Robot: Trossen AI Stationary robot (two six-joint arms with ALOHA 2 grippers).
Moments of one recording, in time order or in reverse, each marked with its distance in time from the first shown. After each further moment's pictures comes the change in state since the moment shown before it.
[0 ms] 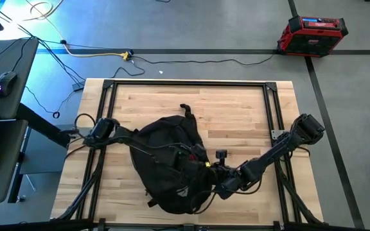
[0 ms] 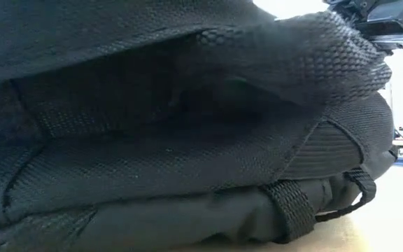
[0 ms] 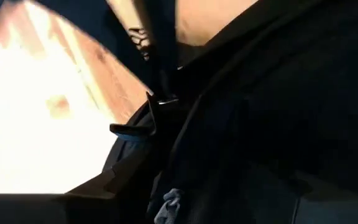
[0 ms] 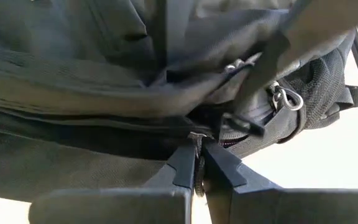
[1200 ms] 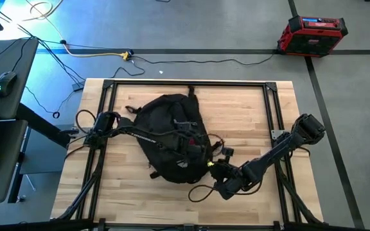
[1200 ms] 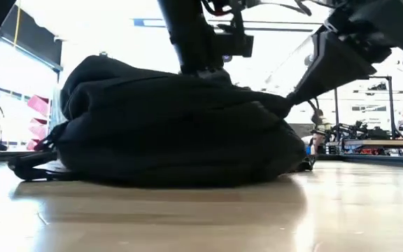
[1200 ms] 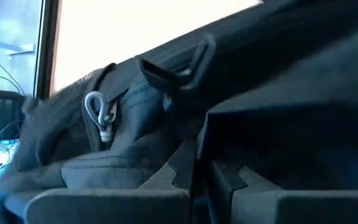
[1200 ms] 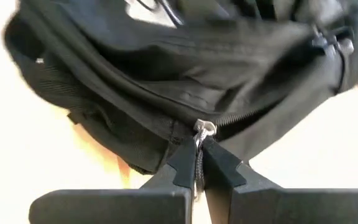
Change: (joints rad) left arm 0.116 -0.038 -0.033 -0.233 -0.296 -0.565; right arm 0.035 -0.011 0.014 -0.156 0.053 0.292
